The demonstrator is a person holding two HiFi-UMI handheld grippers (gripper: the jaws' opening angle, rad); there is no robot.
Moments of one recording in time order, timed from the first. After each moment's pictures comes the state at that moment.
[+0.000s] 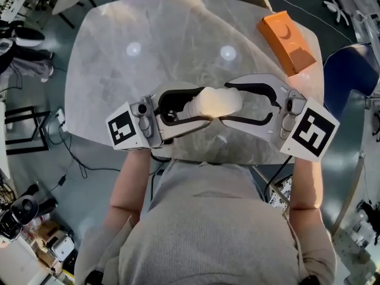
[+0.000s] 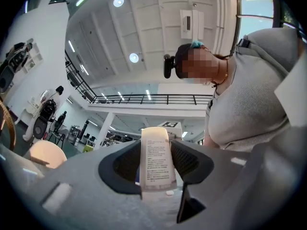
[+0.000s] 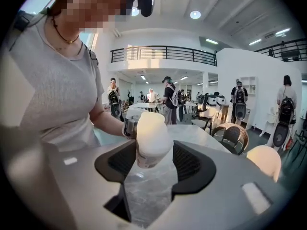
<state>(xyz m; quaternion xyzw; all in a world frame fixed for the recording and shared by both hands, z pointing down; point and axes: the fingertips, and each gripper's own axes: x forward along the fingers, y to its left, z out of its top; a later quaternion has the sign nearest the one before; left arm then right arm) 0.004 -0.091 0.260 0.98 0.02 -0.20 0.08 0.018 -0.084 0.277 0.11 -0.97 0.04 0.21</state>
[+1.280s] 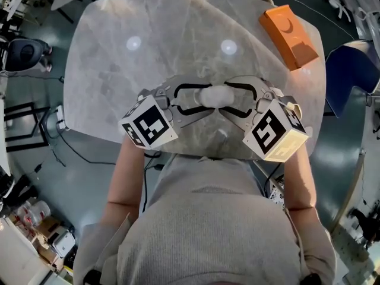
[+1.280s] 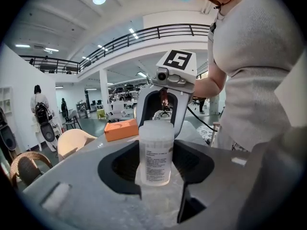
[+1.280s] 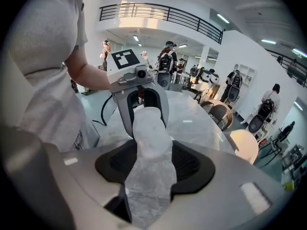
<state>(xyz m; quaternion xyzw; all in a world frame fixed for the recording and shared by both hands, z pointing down) 0.031 -0.088 0.377 0.98 0.01 0.20 -0.05 0.026 -0.085 0.373 0.17 -0.88 0.01 0.43</state>
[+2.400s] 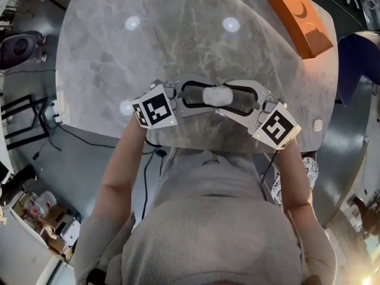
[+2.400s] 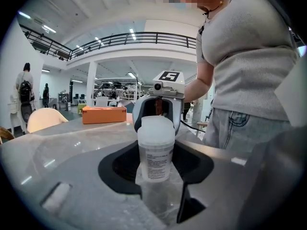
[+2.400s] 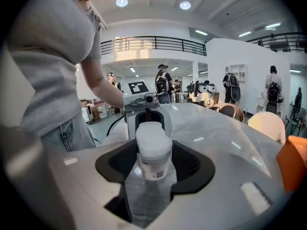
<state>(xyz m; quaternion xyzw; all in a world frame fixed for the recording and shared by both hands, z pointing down) 0.037 -0.069 0.471 0.98 0.11 0.16 0.02 0.020 -0.069 0.450 0.16 -0.95 0.07 0.25</state>
